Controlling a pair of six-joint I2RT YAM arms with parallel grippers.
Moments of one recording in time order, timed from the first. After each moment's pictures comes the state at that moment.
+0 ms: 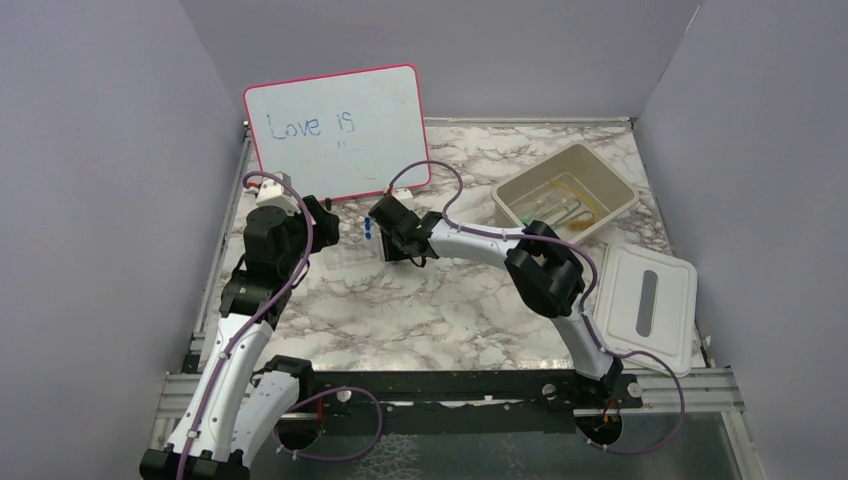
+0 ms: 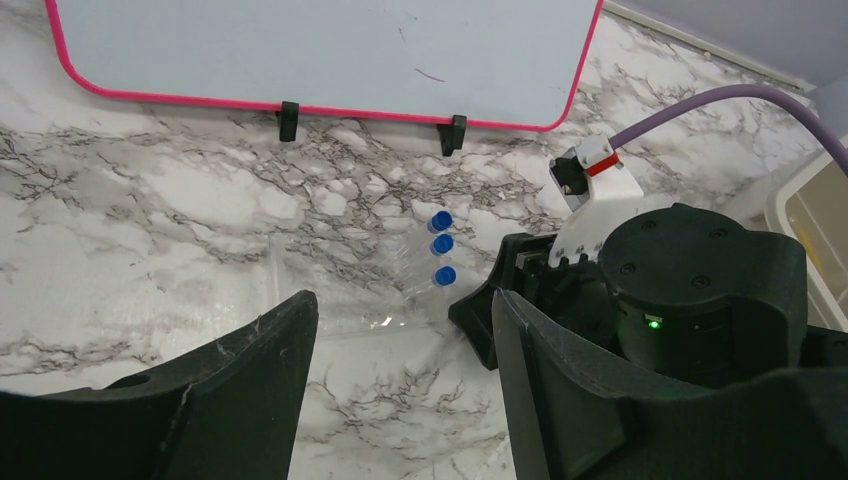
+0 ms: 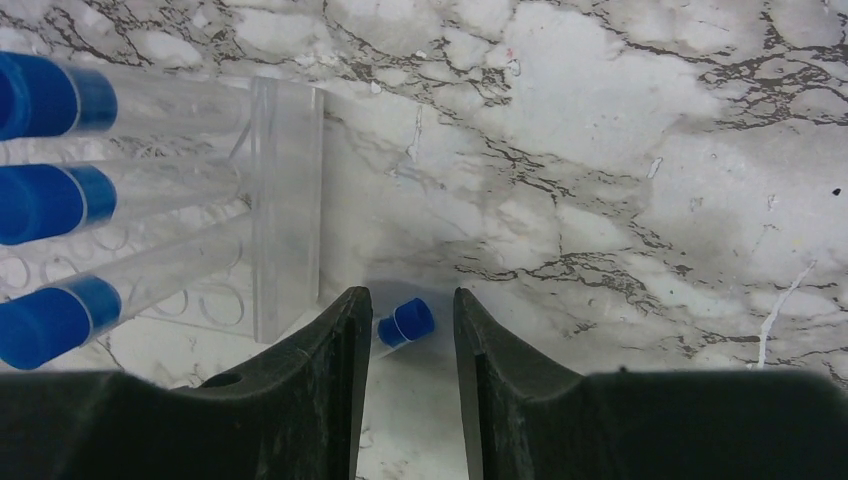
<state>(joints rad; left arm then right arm) -0.17 0.75 0.75 -0.35 -0.03 -0.43 0.95 2.21 1.67 -0.40 0.28 0.63</state>
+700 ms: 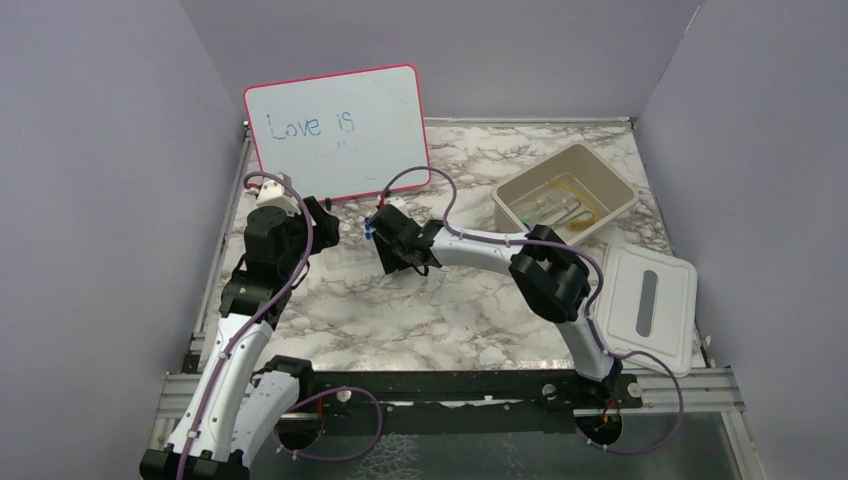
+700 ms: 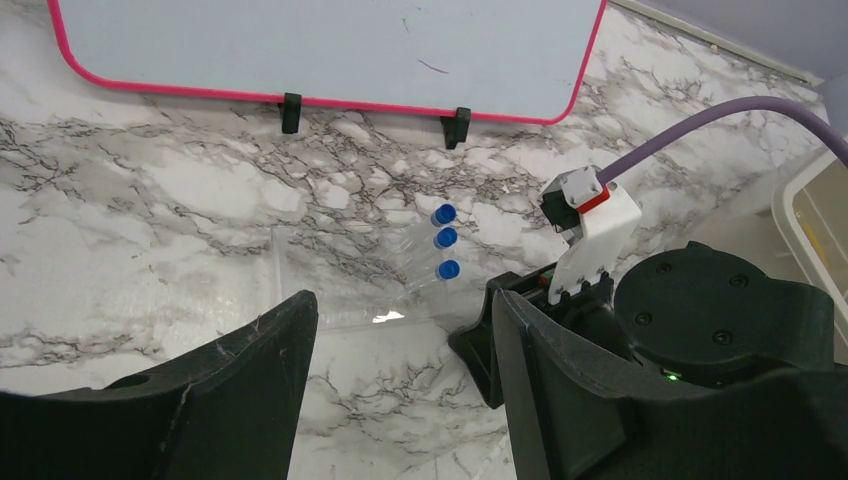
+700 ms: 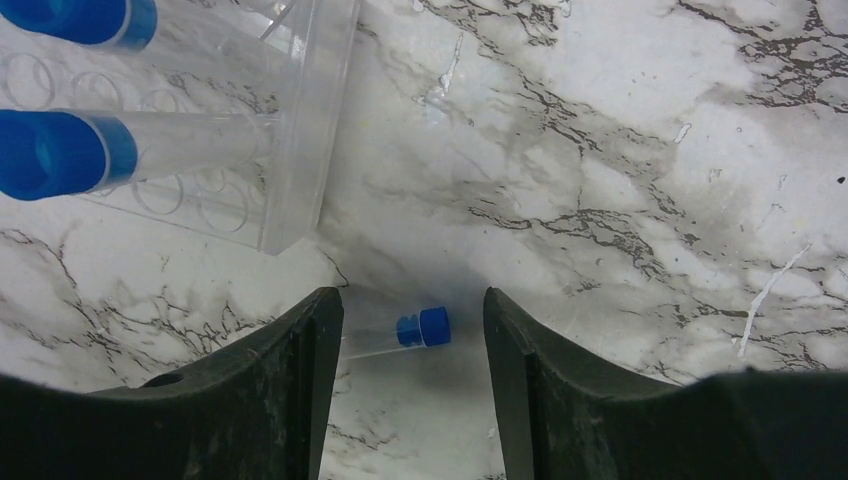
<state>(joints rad) -0.17 0.75 0.75 -0.36 -0.03 -0.43 0.99 2.17 1.60 -0.39 0.25 0.47</state>
